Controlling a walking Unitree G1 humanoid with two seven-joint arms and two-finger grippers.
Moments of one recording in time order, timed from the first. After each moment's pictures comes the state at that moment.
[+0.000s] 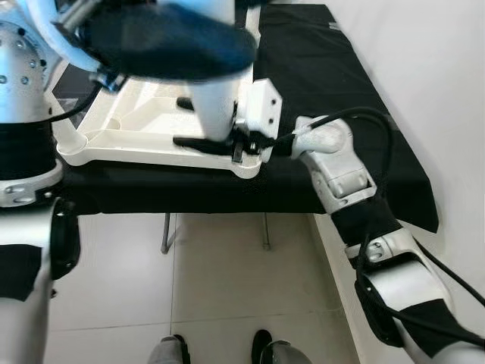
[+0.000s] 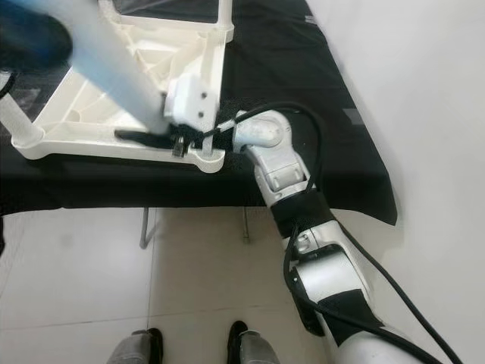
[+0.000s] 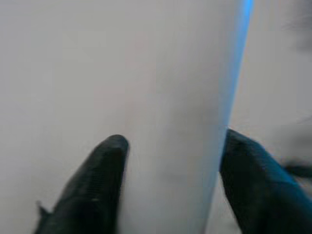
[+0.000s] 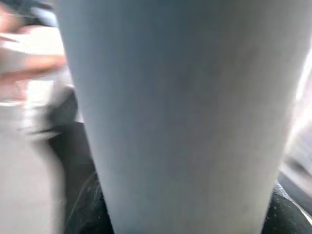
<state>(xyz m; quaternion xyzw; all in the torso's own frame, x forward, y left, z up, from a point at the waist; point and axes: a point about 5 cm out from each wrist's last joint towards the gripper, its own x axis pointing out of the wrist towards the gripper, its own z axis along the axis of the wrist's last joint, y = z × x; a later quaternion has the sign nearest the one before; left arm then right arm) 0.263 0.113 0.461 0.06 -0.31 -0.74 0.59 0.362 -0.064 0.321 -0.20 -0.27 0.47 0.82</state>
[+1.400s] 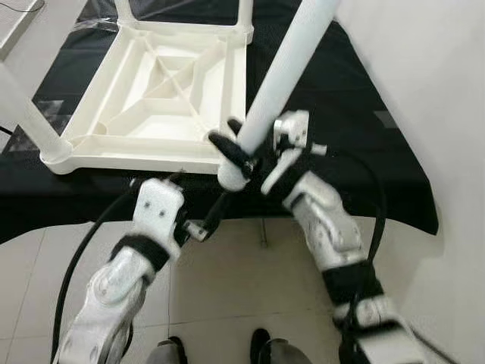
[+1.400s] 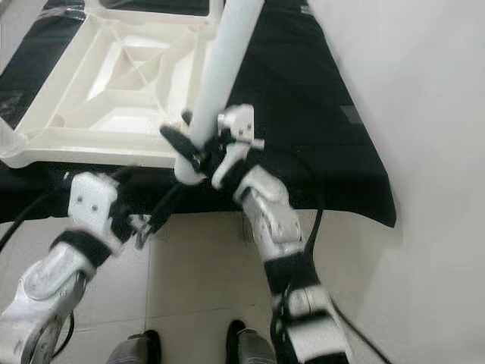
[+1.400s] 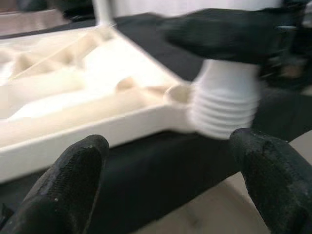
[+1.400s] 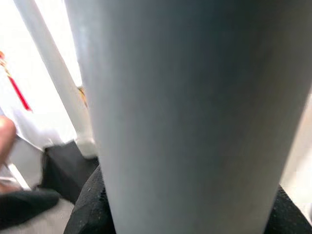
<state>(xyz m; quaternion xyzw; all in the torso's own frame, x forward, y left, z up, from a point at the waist) 0.237 0.142 0.190 0.07 -0.08 -0.16 0.98 0.338 -0.072 0.215 0.09 -0.13 0.40 0.90</state>
